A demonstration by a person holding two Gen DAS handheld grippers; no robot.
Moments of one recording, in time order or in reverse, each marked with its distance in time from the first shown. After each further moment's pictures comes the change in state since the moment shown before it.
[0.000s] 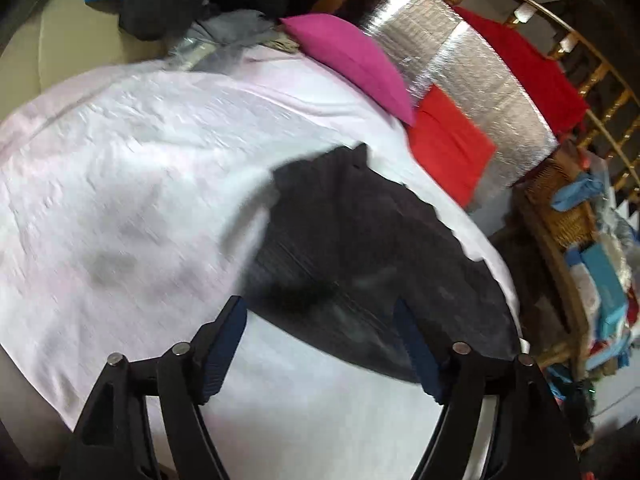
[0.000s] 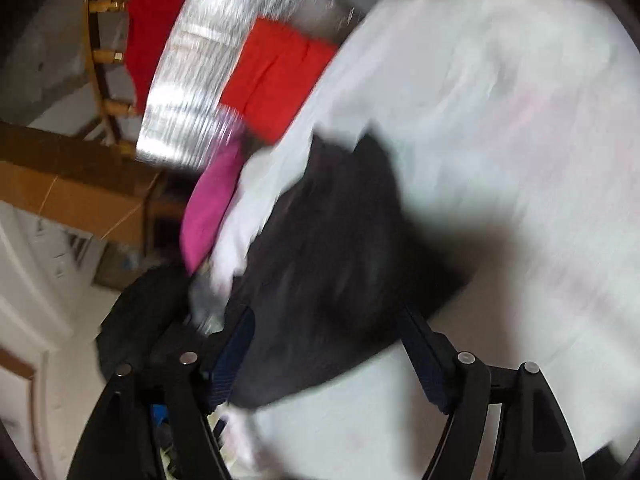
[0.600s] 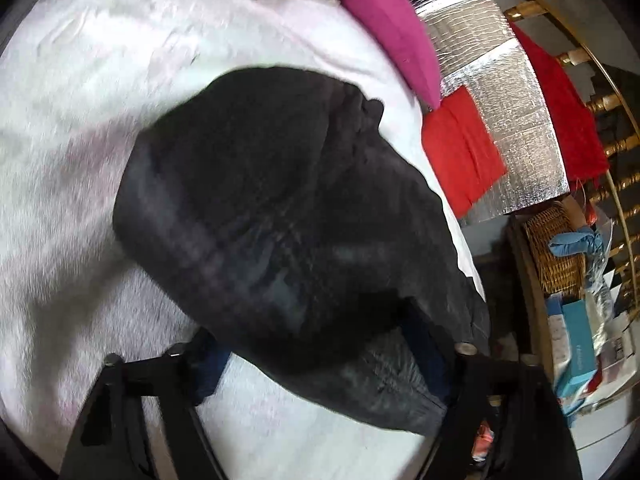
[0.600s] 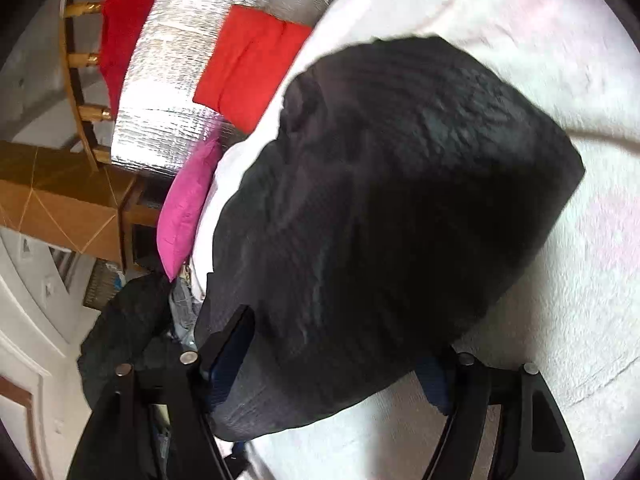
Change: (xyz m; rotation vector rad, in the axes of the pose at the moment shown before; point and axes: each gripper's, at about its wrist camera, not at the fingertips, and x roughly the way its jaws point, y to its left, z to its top) left arm 0.082 -0.009 -0.009 -0.237 0.059 -0.052; right arm 0.087 0.004 -0.026 0.041 -0.087 -0.077
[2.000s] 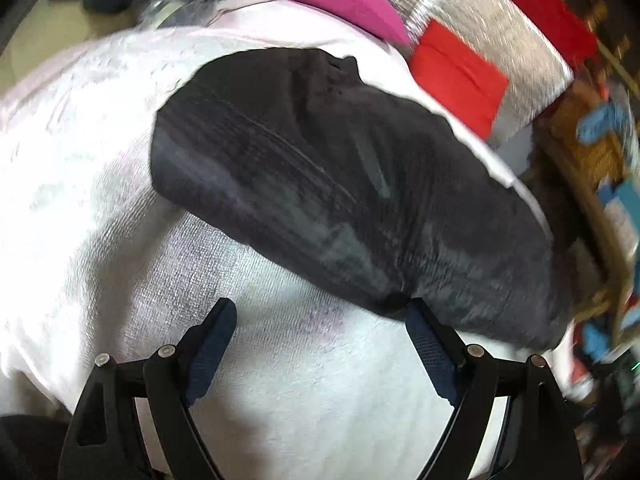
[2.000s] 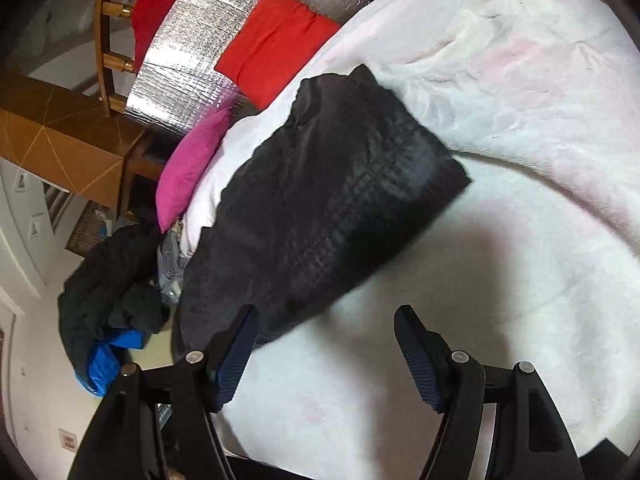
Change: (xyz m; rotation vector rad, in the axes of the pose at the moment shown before) left arm -0.026 -0.012 -0.051 0.287 0.049 0.187; right arm -0.074 -0.019 -0.013 -0.149 0.076 -0.022
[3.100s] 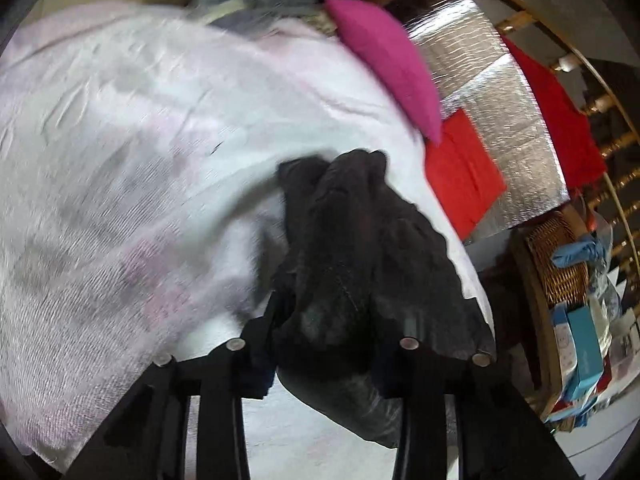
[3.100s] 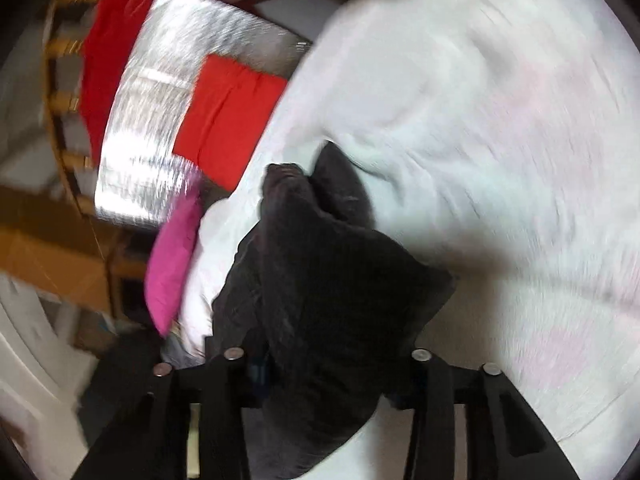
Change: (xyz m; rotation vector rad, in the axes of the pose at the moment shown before) left arm -0.013 0.066 0.078 -0.247 -0.128 -0.178; right arm 0.024 0.008 0.074 0.201 -0.197 -0.068
